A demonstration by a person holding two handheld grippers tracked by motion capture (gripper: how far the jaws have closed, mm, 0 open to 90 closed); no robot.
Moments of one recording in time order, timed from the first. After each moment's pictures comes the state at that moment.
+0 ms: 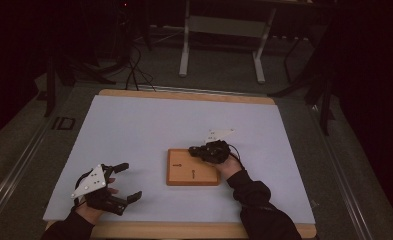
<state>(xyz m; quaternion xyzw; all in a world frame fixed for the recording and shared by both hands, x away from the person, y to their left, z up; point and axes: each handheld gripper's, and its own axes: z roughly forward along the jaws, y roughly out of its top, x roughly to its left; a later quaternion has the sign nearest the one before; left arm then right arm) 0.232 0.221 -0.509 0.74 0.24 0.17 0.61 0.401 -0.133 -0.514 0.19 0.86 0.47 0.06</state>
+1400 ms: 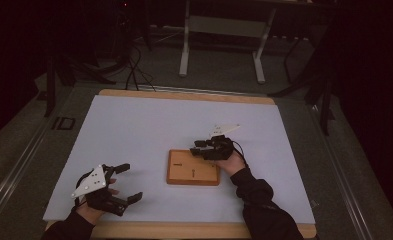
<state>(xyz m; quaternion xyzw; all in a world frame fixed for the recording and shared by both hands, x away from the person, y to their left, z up) 0.232 0.219 -0.510 0.74 0.24 0.16 0.61 0.410 -0.148 -0.505 0.23 0.84 0.49 0.03</state>
